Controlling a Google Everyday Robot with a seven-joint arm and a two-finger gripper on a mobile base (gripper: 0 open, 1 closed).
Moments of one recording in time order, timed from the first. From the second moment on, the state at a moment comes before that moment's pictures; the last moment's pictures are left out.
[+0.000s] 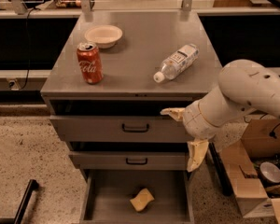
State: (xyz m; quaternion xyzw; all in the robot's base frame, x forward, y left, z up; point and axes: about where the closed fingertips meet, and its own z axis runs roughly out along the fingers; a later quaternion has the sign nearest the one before) arm 0.469 -0.105 0.736 -0.81 0.53 0.09 0.23
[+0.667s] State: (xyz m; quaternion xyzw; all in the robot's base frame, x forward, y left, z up) arm 0.472 -0.051 0.690 -0.88 0.45 0.02 0.13
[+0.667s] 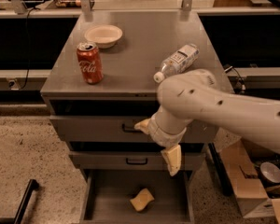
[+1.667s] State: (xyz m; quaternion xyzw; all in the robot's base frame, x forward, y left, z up) arm 0.465 -0.079 0.594 -0.94 0.32 -0.08 -0.02
